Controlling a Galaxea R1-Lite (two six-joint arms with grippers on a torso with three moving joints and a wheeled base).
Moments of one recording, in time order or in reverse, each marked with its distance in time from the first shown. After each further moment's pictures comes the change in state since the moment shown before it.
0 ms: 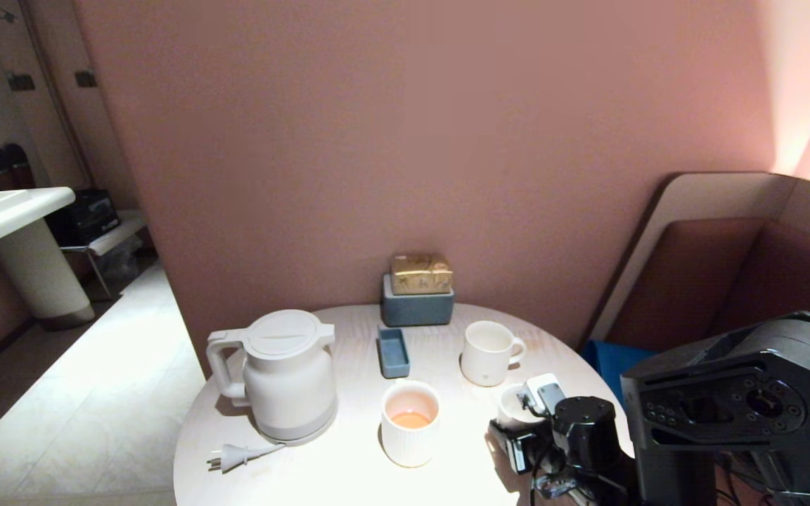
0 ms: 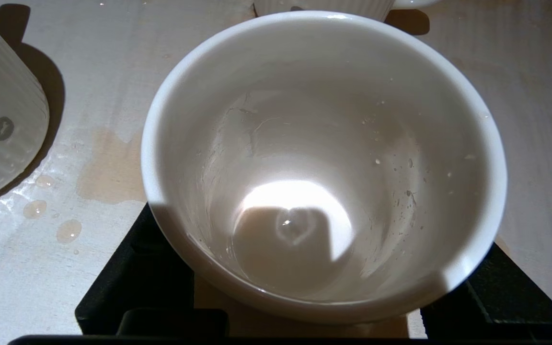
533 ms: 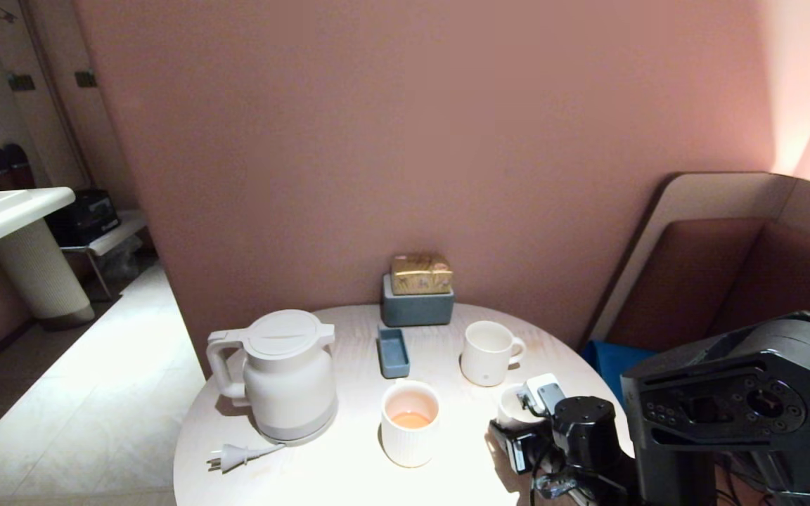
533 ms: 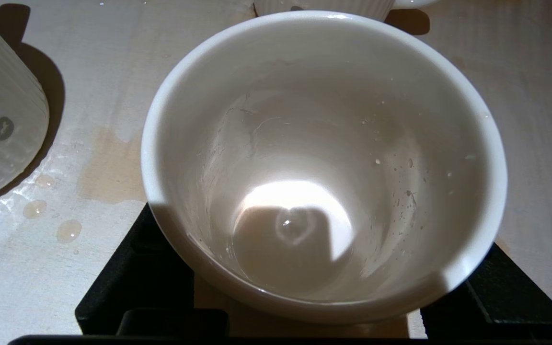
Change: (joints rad) left arm 0.000 0.000 0.000 0.000 0.000 0.000; right arm 0.000 0.000 0.003 0.004 0.002 0.001
